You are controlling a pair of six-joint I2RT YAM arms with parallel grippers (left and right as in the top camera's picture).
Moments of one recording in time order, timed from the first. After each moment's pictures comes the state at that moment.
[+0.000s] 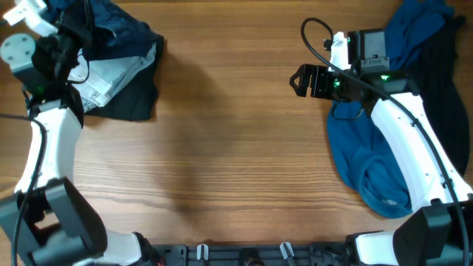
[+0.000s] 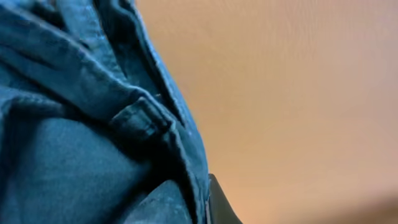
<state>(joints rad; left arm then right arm) 0.33 1.63 1.13 0.55 0.58 -0.69 0.13 1.57 1.30 -0.74 -0.30 0.22</state>
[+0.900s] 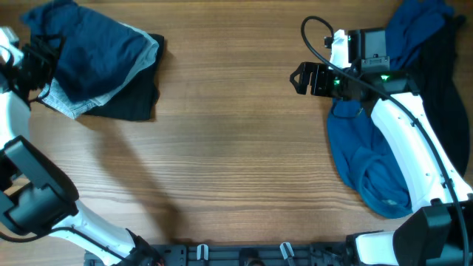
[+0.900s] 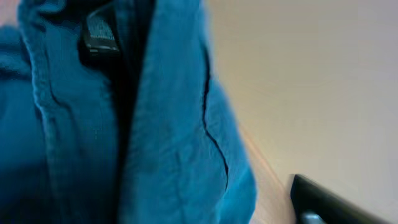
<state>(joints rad) 0.62 1.96 1.46 -0.21 0.78 -0.56 0.13 1.57 1.30 -0.71 -0.29 0.22</state>
